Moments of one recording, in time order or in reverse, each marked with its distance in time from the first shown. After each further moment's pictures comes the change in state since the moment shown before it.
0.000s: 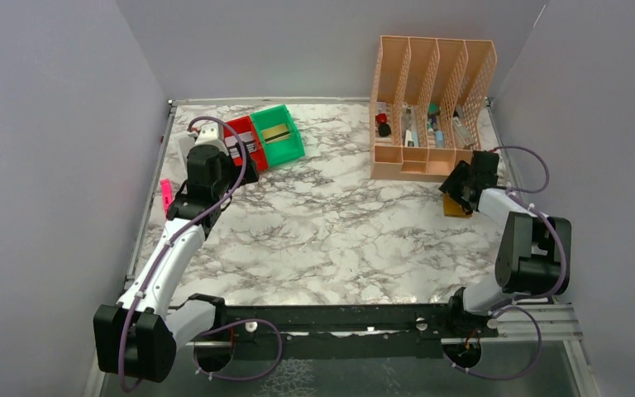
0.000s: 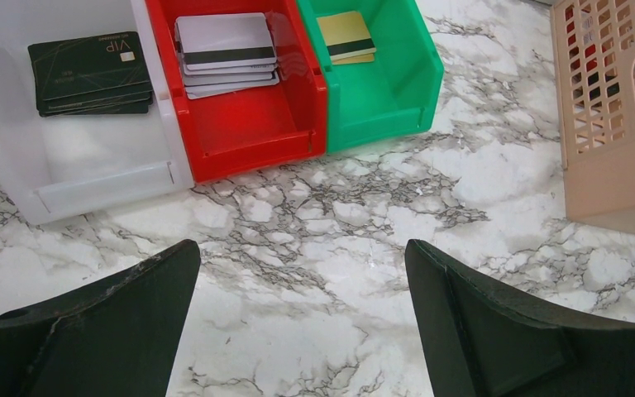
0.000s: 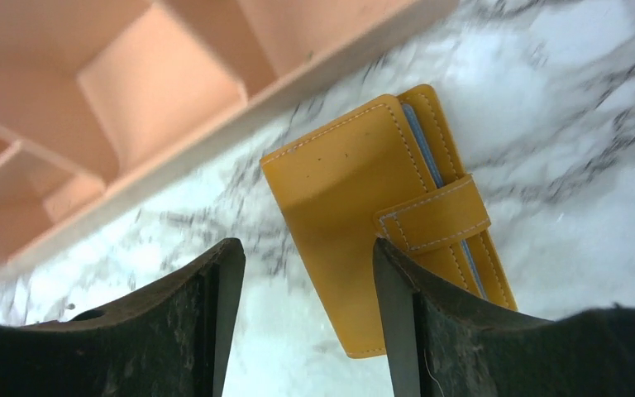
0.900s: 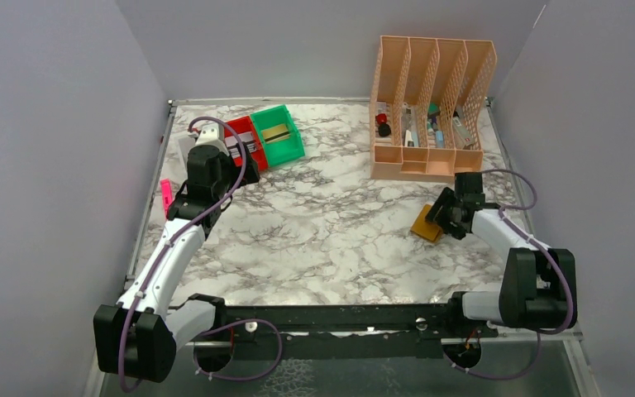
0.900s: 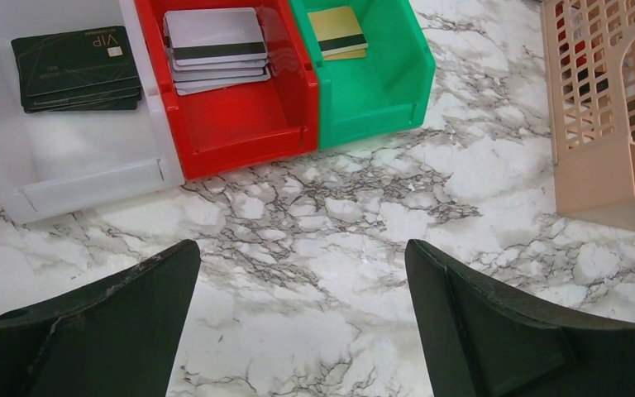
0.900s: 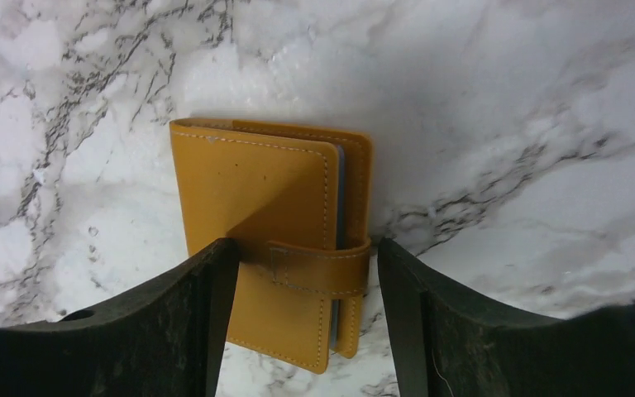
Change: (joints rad) left arm 0.000 0.000 -0.002 0.000 0.019 -0.014; right arm 0.124 -0.263 -0.178 -0.251 0.022 0.069
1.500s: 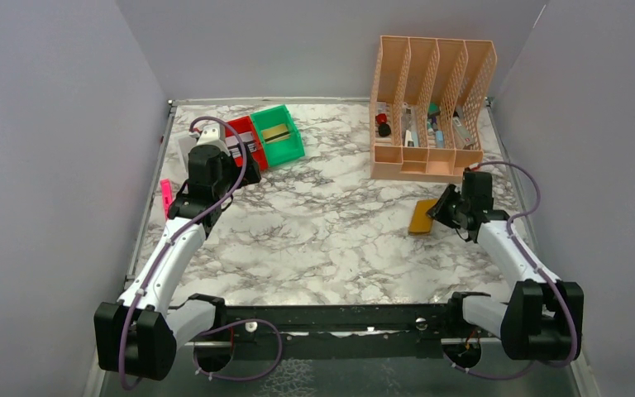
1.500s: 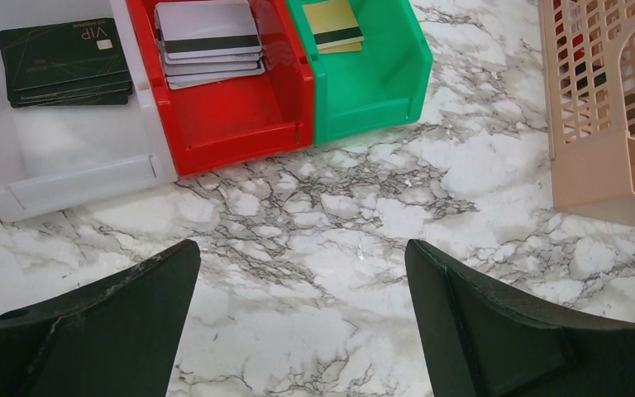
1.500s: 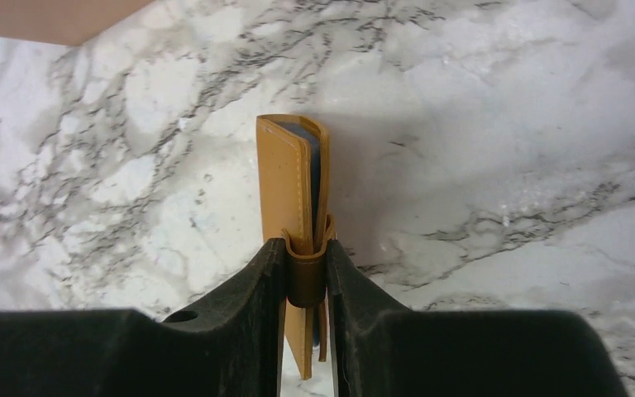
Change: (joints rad) left arm 0.000 0.011 0.000 0.000 0.015 -0.008; right arm -0.002 -0.164 -0.061 0.058 -0.182 -0.065
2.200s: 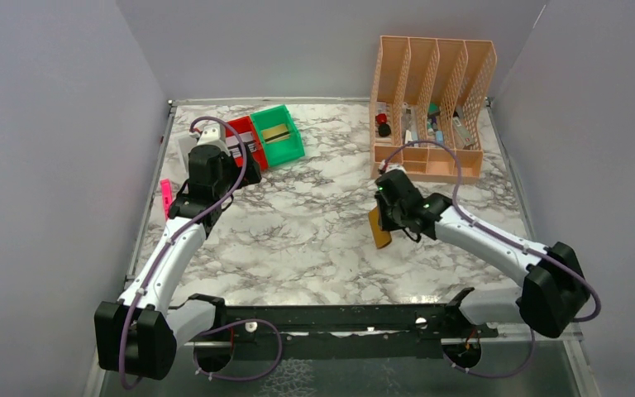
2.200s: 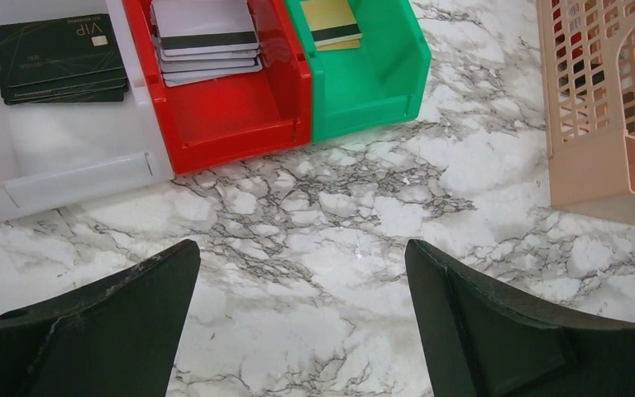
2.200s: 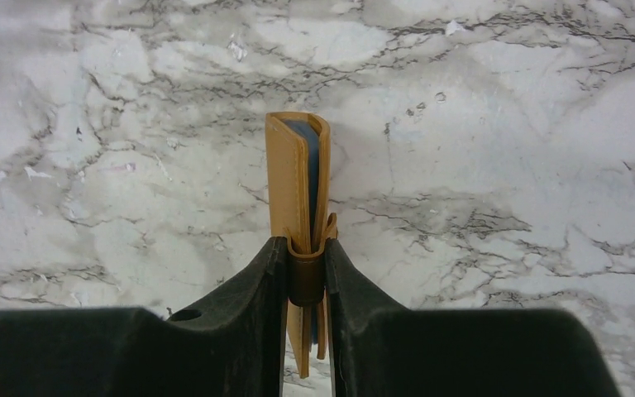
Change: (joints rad) left arm 0.000 0.005 0.000 0.000 0.009 -0.004; right arm 0.668 0.106 0.262 -0.214 0.291 -0.076
